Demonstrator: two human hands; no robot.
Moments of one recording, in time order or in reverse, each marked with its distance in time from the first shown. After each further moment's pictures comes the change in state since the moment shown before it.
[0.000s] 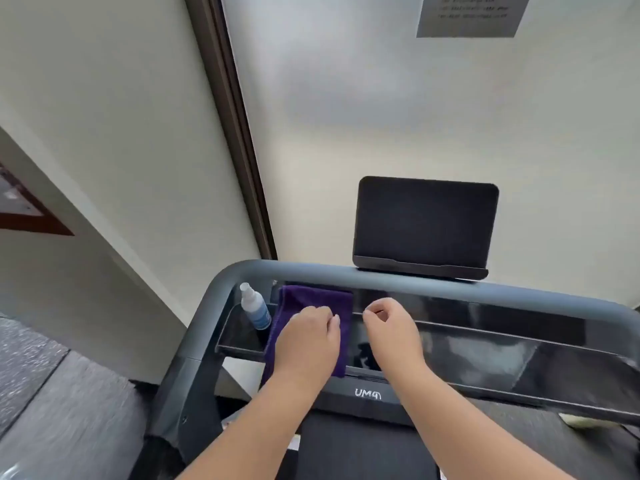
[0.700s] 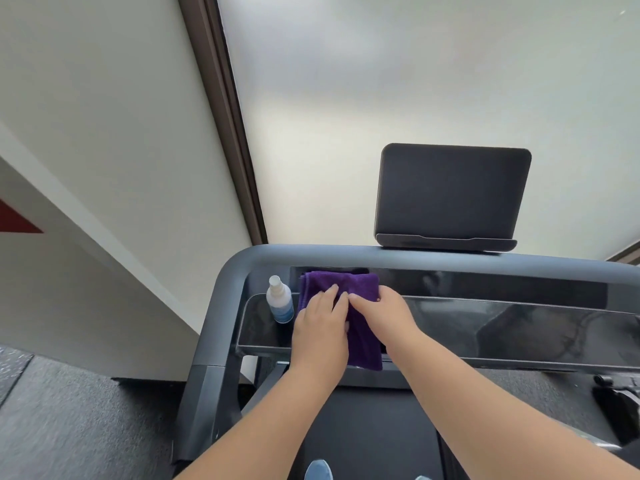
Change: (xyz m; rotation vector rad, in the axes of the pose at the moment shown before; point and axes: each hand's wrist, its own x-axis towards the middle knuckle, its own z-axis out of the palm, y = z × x) left_hand 0.024 -0.078 0.038 0.018 -0.170 0.189; right_hand 0.024 -0.009 0.086 0.129 -0.086 0.238
